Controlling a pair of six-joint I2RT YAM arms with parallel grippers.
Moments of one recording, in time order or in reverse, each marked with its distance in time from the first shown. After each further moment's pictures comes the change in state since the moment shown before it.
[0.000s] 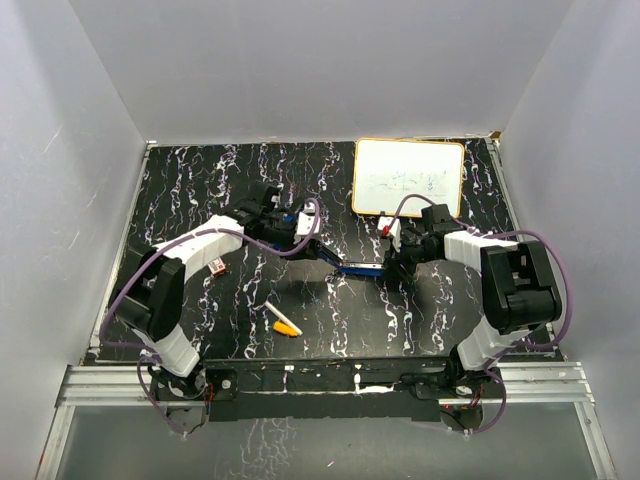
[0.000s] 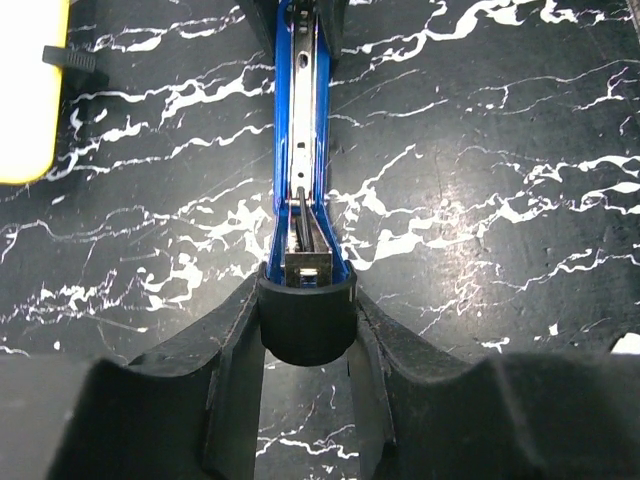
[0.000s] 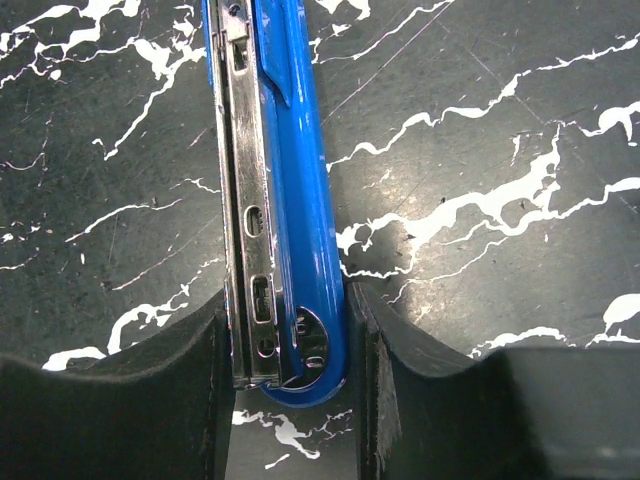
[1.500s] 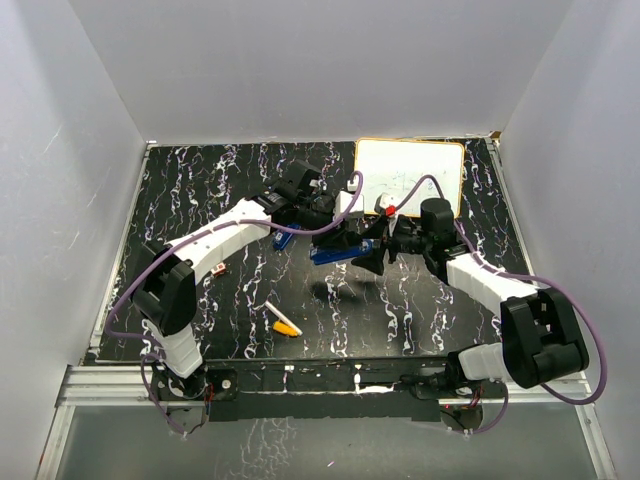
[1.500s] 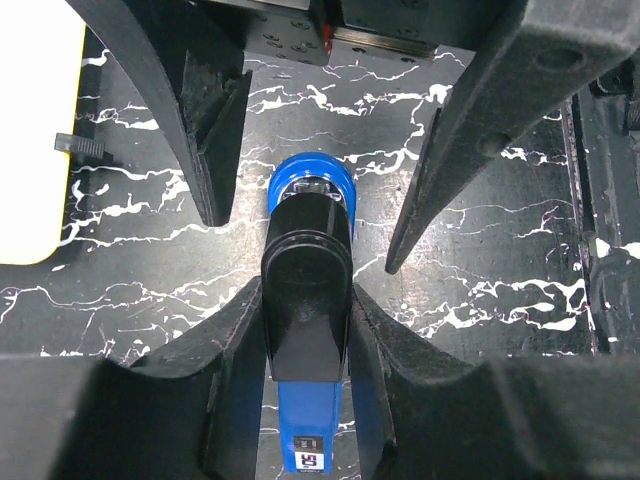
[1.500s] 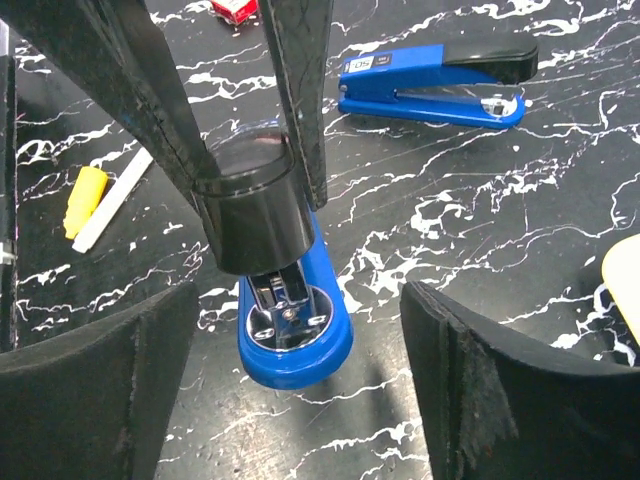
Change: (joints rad) left arm -0.183 0.087 0.341 -0.148 -0.160 -0.312; right arm 0.156 -0.304 -0.126 0.536 -0.138 0.648
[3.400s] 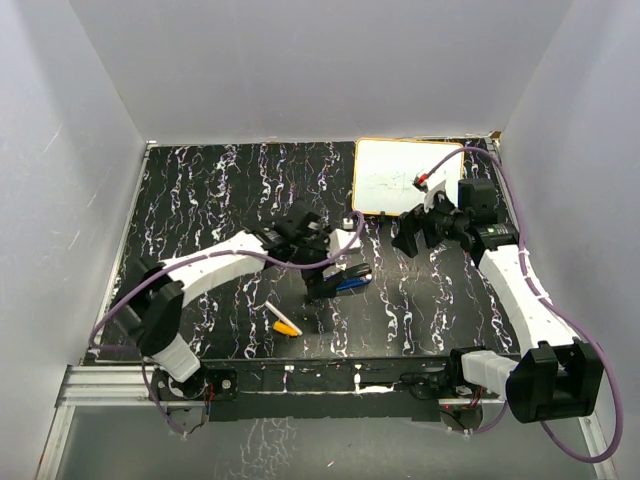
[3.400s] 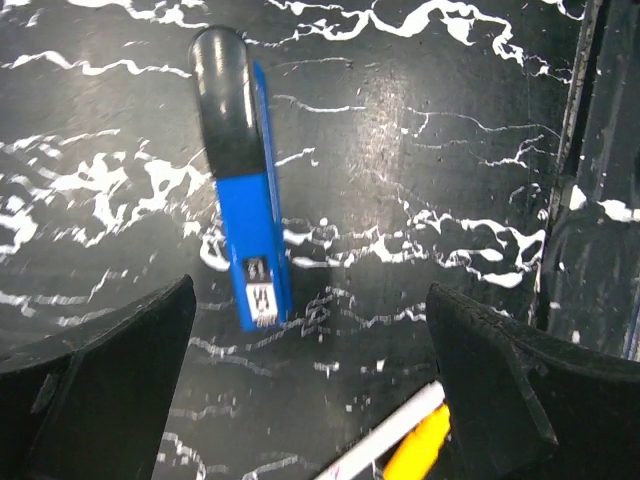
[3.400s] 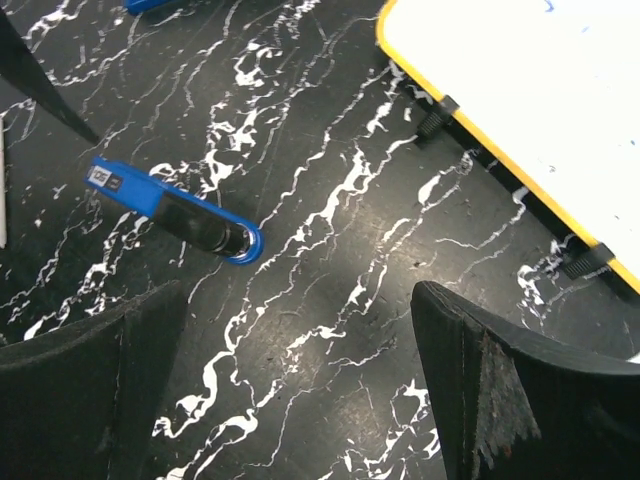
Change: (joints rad) left arm -0.074 -0.188 -0.346 0.061 -0.235 -0.183; right arm -0.182 -0.187 0.311 -0.765 0.367 -0.036
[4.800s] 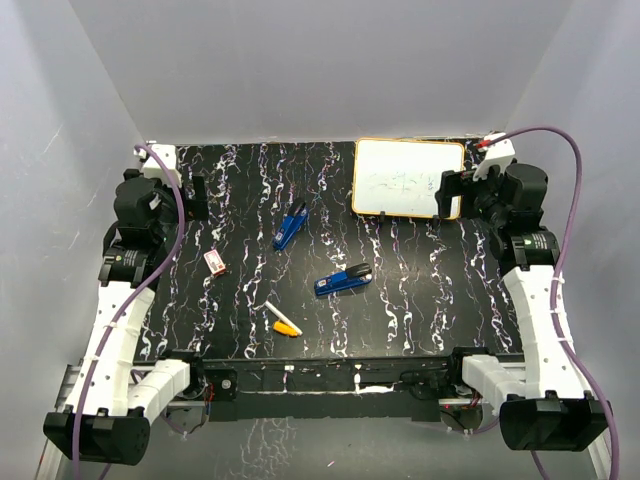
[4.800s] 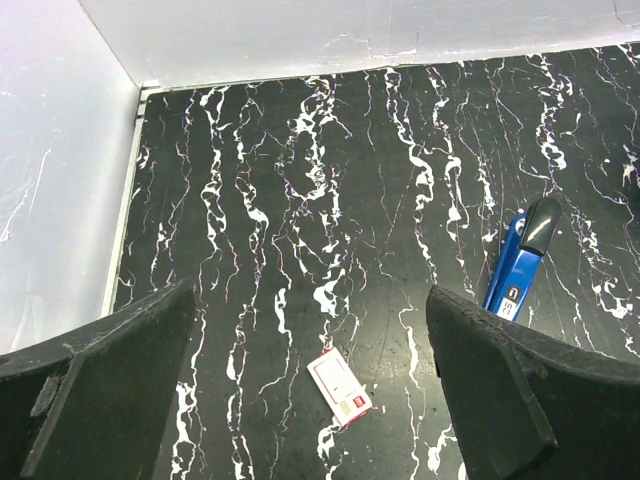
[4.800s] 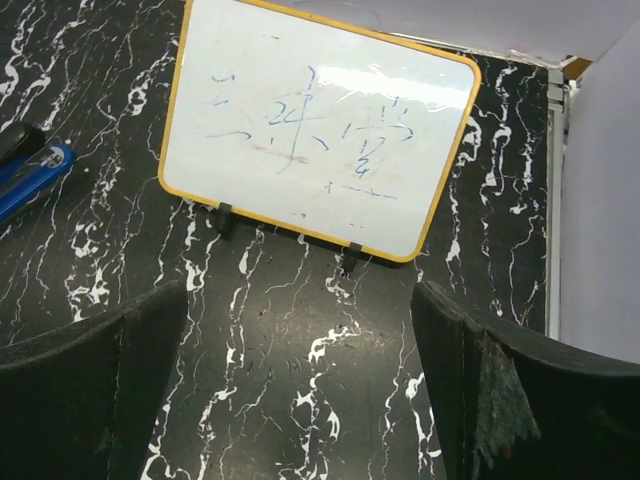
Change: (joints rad) left arm 0.673 -0.634 -0.045 0.051 -0.597 -0.372; right arm -0.132 -0.161 0.156 0.053 0.385 0.214
